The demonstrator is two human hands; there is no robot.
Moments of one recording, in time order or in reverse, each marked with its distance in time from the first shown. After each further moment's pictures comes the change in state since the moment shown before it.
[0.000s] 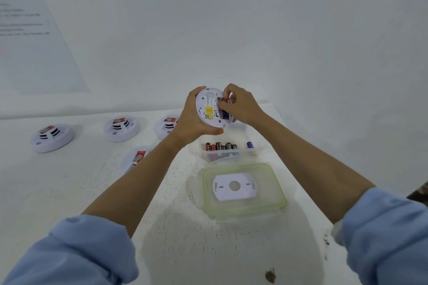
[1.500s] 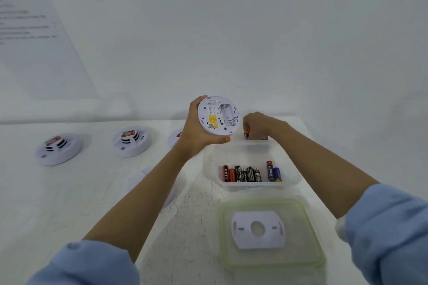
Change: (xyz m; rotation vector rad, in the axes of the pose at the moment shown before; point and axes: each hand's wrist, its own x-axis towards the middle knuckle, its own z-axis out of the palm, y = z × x) left_hand 0.032 -0.038 -0.028 -0.011 0.091 -0.083; right_hand 0.092 0.071 0.024 -0.677 -0.537 0.155
